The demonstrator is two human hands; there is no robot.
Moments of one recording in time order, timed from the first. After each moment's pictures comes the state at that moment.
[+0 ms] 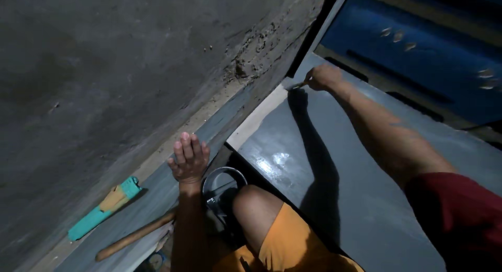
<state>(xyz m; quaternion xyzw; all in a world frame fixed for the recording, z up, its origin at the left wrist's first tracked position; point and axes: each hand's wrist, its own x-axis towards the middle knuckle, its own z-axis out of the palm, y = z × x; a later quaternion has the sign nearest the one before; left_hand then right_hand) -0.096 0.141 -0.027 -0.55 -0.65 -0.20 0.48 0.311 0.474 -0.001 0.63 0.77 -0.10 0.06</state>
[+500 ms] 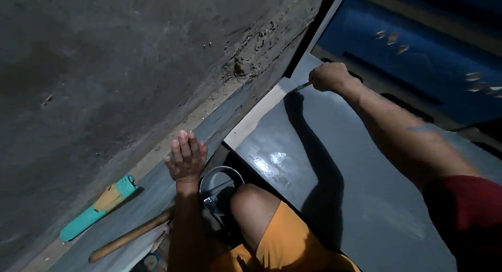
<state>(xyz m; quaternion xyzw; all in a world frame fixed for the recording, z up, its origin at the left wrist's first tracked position) -0.097 0.140 -0.028 -0.56 -0.65 -0.20 0.47 0.307 0.446 0.040 0.61 0.78 -0.03 0.16</state>
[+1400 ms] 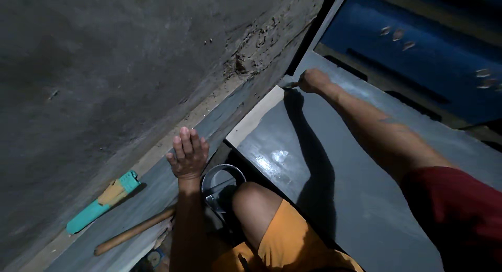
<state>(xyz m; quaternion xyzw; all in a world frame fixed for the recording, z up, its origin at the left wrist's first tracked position) -0.096 0.140 -0.027 -0.56 -0.65 -0.20 0.48 0.296 0.473 -0.024 0.65 0.75 -0.13 0.07</state>
